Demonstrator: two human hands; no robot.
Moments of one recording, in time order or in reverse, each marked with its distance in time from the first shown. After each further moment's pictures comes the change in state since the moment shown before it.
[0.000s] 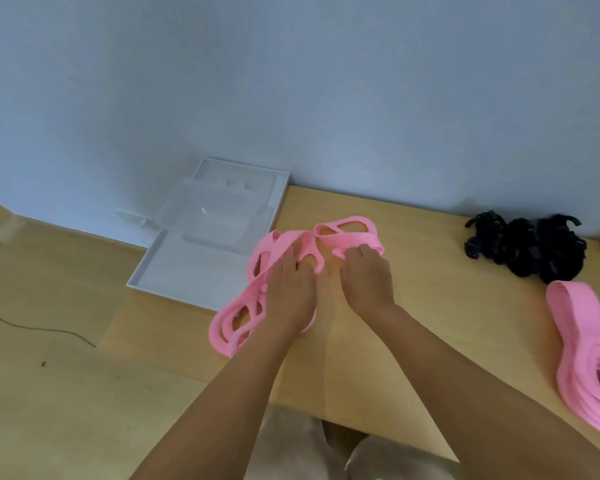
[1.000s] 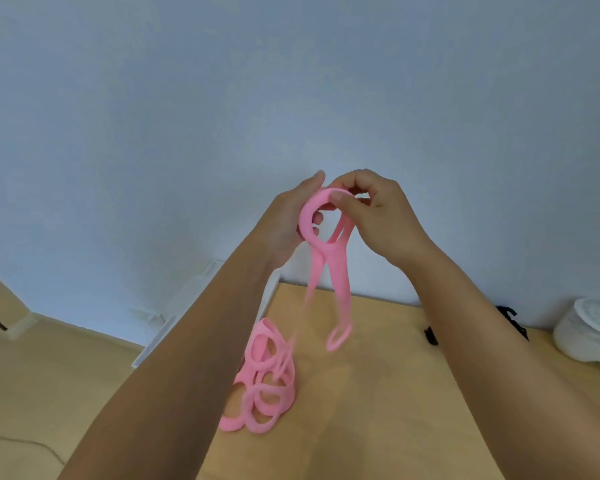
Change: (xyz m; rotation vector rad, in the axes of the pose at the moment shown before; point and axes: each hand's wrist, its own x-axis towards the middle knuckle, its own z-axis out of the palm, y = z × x) left_hand 0.040 0.098 -0.248 -1.402 -0.130 0.181; right_hand -0.009 -0.043 -0.276 0.908 0.248 -0.445
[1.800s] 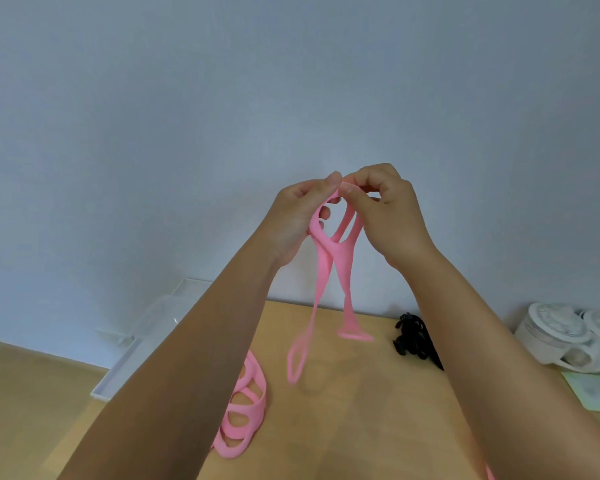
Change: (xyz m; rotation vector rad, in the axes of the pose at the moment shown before) left_hand 0.017 0.016 0.061 0.070 -0.021 0.126; right_hand 0.001 0.003 -0.056 -0.054 0.234 -0.012
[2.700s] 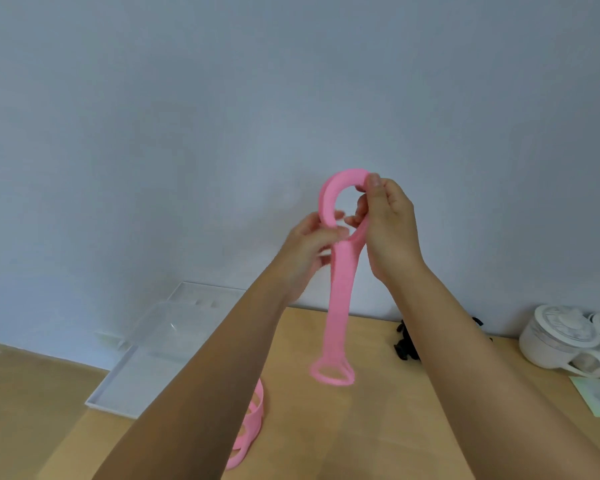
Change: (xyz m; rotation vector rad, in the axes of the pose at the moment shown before) left_hand 0.007 -0.050 0.013 -0.174 -0.091 -0.112; right_hand 0.005 0.023 0.009 0.361 0.203 0.283
